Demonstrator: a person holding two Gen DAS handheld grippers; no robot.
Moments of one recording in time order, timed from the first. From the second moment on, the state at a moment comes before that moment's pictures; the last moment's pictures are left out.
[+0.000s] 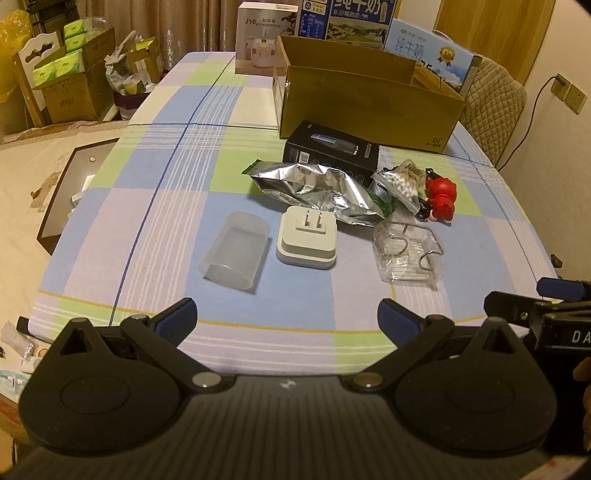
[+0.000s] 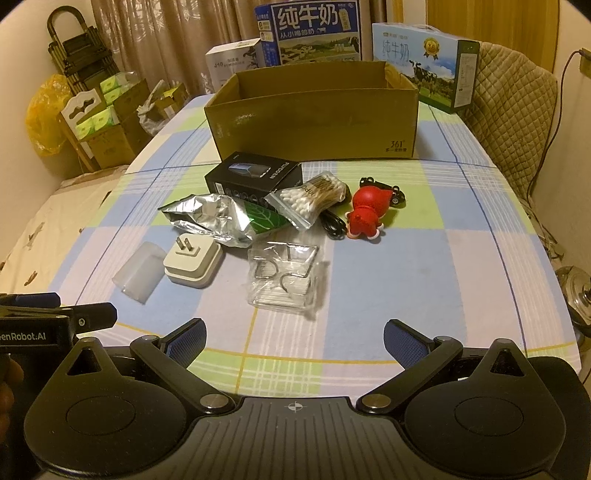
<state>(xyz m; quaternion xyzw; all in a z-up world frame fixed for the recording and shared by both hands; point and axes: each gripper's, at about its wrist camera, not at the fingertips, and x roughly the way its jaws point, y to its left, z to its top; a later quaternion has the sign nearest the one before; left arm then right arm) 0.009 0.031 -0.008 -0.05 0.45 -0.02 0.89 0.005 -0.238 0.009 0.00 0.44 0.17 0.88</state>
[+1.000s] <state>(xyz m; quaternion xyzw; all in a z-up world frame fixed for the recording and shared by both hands) 0.096 0.079 -0.049 0.05 0.49 -0.09 0.86 0.050 -0.208 -0.025 -0.01 0.44 0.17 0.88</state>
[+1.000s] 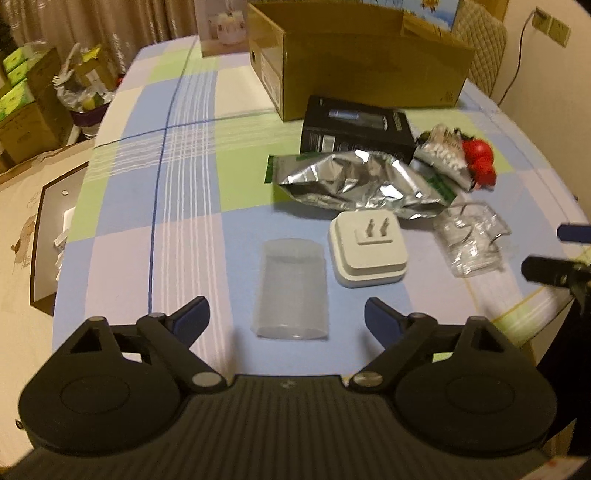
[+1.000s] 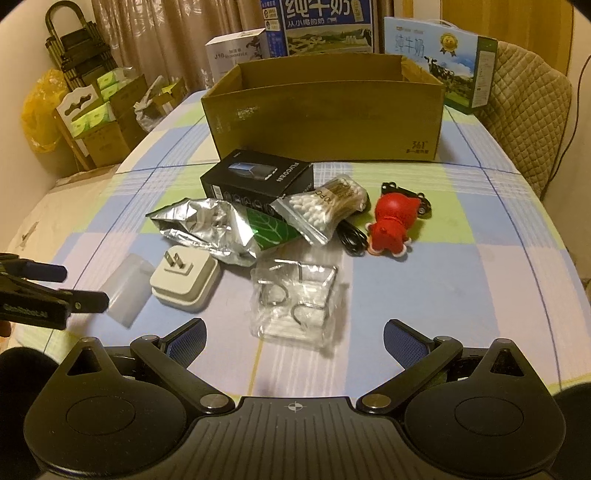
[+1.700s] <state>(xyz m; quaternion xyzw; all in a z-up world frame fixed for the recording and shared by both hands) 0.140 0.076 -0.083 0.06 0.53 -0.13 0.83 0.107 -0.181 -0.085 -0.01 0.45 0.15 0.88</state>
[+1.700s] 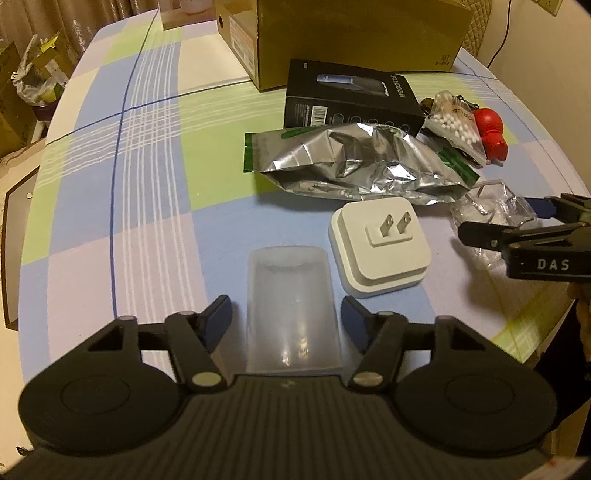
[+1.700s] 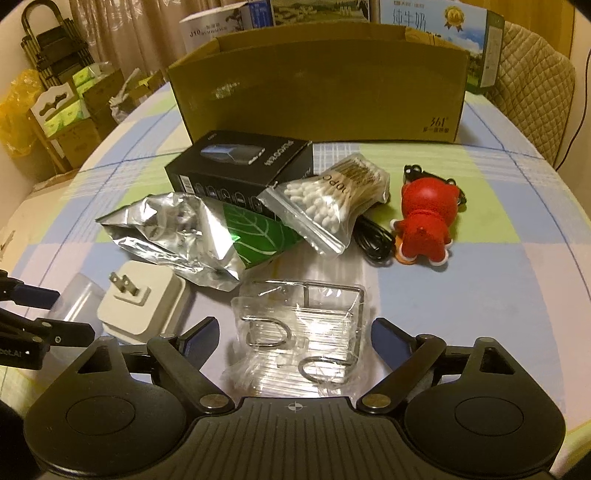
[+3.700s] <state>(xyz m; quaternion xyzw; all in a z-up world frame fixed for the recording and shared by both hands) 0.365 -0.021 0.071 0.03 0.42 -0.12 0.90 0.358 -0.208 0.067 -0.02 0.37 0.17 0.91</state>
